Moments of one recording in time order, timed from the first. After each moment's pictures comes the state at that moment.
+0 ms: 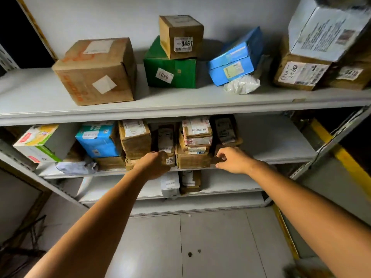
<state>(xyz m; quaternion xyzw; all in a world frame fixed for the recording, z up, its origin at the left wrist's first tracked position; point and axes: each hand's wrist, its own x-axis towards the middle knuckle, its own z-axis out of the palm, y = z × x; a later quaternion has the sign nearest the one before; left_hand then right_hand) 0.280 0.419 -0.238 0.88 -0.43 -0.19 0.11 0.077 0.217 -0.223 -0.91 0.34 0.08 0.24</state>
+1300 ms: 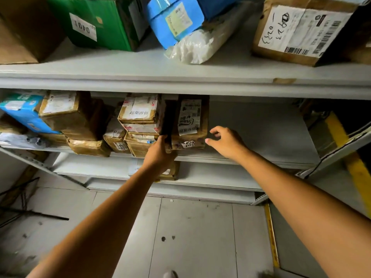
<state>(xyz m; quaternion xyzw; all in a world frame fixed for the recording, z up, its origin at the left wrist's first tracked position) 0.158 0.202 -0.350 0.90 -0.24 -0.18 0.32 0.041 0.003 -0.332 -0.88 0.32 -0.02 0.36</state>
